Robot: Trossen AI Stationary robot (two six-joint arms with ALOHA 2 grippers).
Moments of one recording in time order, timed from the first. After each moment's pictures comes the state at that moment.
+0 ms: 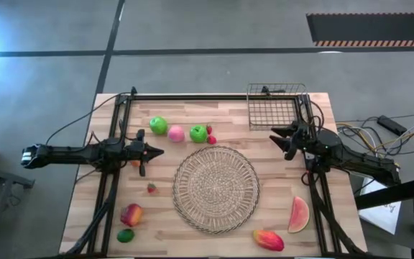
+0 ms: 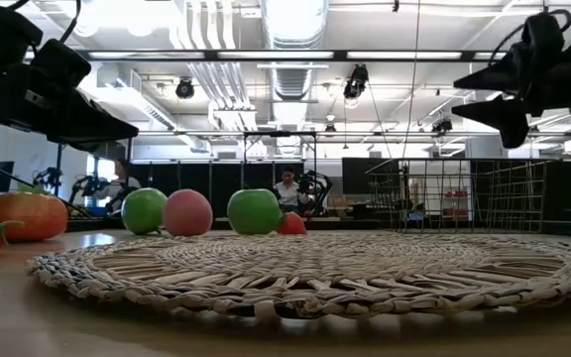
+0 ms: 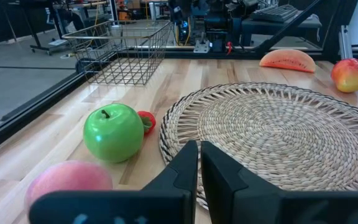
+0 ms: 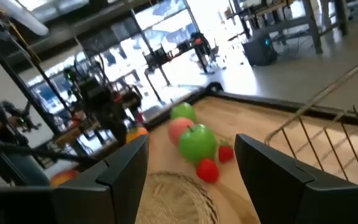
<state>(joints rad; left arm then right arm) 0.06 0.27 0.01 0.04 -0.09 0.01 -0.28 0.05 0.06 0.02 0.06 0.45</state>
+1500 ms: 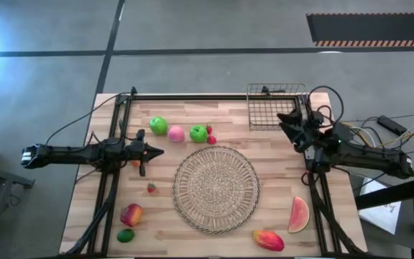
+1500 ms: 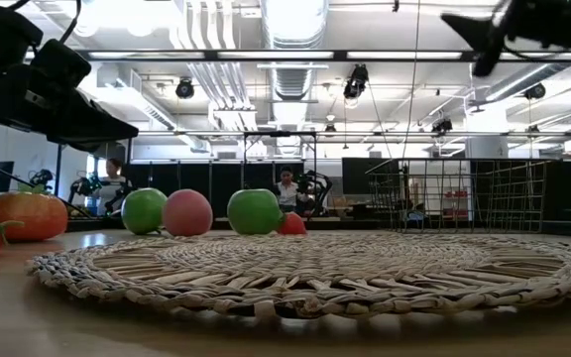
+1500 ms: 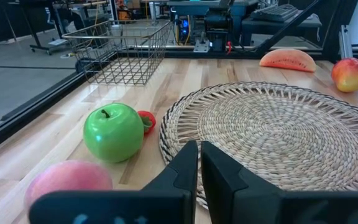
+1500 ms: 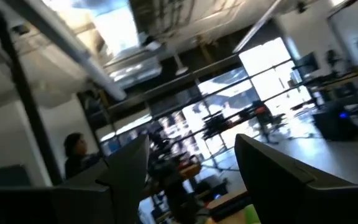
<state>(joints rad) 0.05 0.27 0.01 0.04 -0.09 0.01 -0.26 0.50 0.25 0.60 -0.06 0.45</state>
